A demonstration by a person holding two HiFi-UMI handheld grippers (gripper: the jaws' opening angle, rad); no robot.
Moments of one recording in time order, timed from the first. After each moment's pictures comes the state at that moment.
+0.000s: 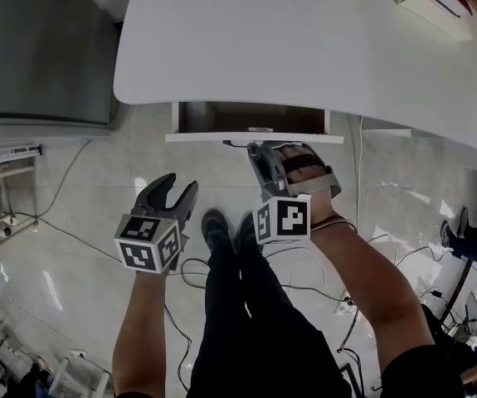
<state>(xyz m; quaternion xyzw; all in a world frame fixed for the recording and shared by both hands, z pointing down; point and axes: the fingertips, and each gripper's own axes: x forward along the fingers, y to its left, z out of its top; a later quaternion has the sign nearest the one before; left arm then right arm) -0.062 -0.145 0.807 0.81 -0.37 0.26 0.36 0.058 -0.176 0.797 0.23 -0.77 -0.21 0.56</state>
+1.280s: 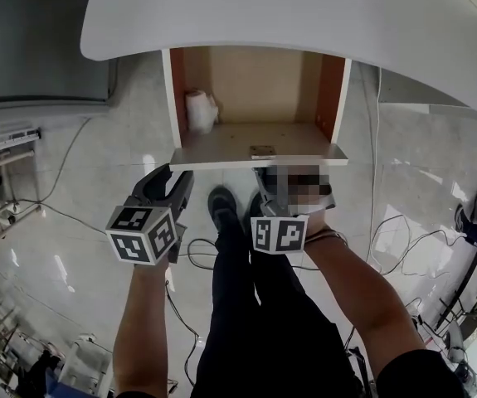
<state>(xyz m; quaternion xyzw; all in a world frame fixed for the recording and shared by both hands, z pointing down) -0.079 -0.114 0.849 0.79 -0.38 0.28 0.40 0.050 -0.108 0.853 0.32 -0.76 -0.21 0.52</state>
